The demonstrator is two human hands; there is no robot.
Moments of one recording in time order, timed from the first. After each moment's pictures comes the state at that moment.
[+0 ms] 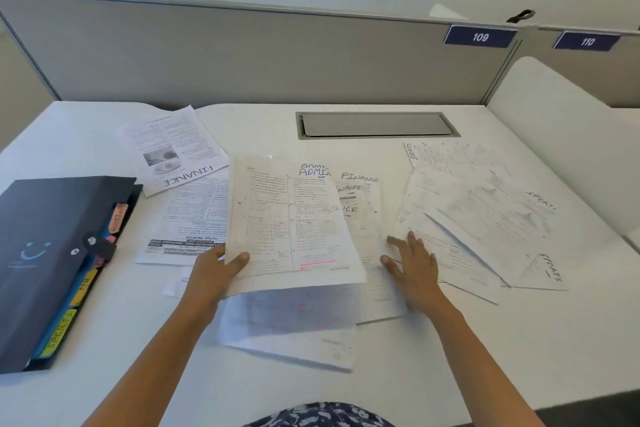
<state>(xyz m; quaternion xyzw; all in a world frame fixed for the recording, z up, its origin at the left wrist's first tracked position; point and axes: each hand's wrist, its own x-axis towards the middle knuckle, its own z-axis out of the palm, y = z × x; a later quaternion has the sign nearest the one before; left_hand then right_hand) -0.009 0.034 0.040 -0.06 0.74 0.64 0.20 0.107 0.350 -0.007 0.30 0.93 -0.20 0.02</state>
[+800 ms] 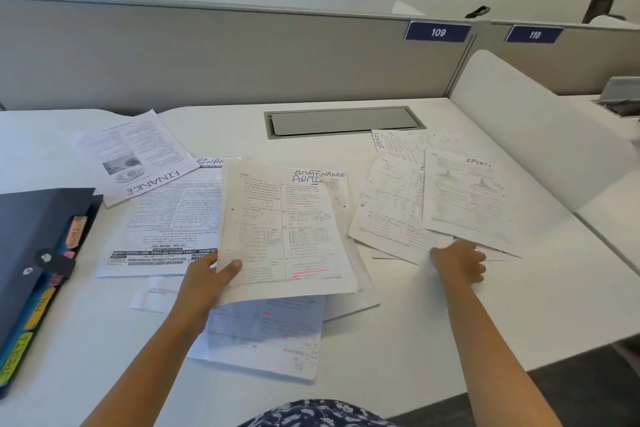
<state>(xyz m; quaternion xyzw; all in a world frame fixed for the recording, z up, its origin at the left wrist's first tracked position) 0.005 0.057 0.037 -0.03 0.74 0.63 0.23 0.137 0.424 0.019 0.69 0.68 -0.23 -0.10</state>
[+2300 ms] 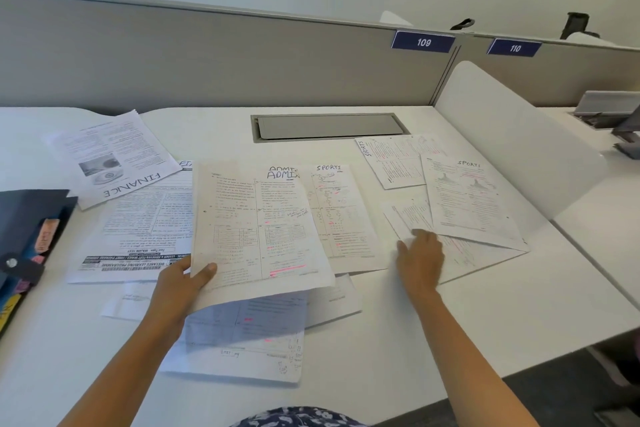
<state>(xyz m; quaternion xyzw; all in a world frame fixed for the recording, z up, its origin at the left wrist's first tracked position) 0.003 0.059 0.036 -0.06 0.74 0.64 0.20 0.133 0.408 0.007 0.48 0.85 -0.14 -0.19</state>
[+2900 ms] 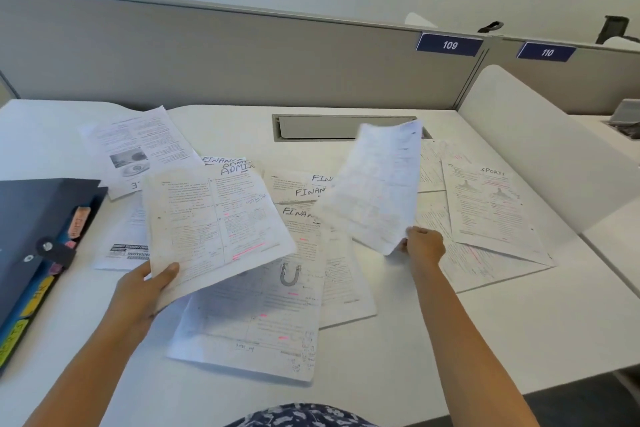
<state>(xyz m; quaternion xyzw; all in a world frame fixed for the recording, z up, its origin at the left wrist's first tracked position) -0.015 -0.004 0.032 -0.16 0.67 0.71 0.17 0.090 0.396 0.047 0.57 0.60 -0.51 -0.22</state>
